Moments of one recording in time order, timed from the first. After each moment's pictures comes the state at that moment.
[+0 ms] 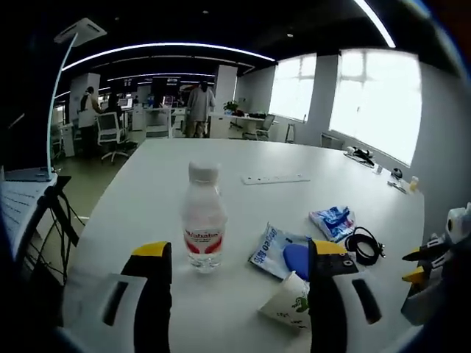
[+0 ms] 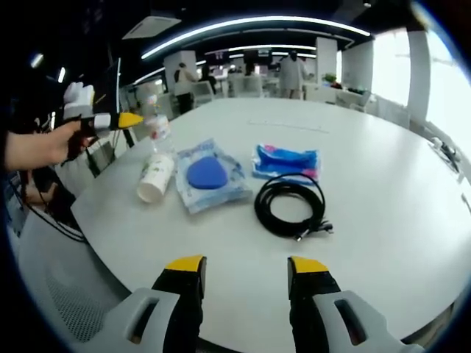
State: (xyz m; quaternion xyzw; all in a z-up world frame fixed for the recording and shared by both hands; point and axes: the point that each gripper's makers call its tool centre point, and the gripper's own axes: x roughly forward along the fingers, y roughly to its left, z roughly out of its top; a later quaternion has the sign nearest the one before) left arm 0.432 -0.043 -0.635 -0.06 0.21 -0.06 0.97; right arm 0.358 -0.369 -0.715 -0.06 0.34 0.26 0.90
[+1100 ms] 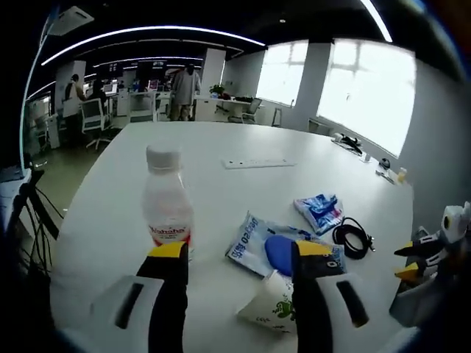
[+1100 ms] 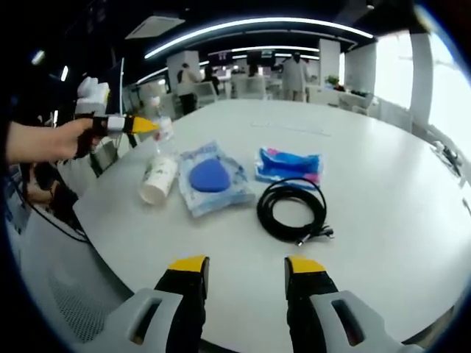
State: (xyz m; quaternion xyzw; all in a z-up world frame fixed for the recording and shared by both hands) left arm 0.455 -0.082 -0.653 -0.06 0.27 -0.12 0.95; right arm 0.359 -0.365 -0.704 -0.06 0.34 0.27 0.90
